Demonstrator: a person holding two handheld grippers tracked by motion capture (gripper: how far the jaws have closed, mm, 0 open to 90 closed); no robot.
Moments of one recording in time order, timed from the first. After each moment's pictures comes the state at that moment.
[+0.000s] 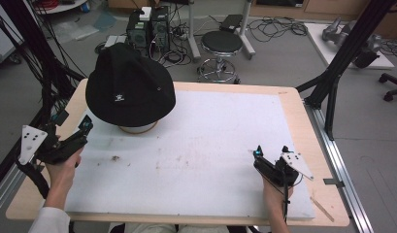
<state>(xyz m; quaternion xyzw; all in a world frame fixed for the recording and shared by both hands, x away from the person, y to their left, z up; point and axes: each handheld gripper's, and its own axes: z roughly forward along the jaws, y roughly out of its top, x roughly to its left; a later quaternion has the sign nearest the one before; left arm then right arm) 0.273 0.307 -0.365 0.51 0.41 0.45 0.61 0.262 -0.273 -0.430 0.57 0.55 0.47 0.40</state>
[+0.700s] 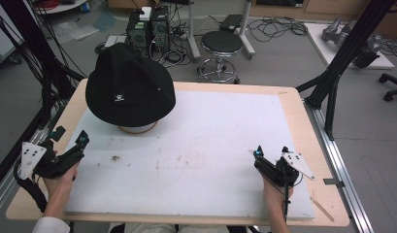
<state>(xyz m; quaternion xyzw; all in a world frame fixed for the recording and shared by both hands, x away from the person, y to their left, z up) 0.257 0.325 -0.407 0.51 0.44 0.45 0.59 0.263 -0.275 -0.432 0.57 0.55 0.47 0.40</state>
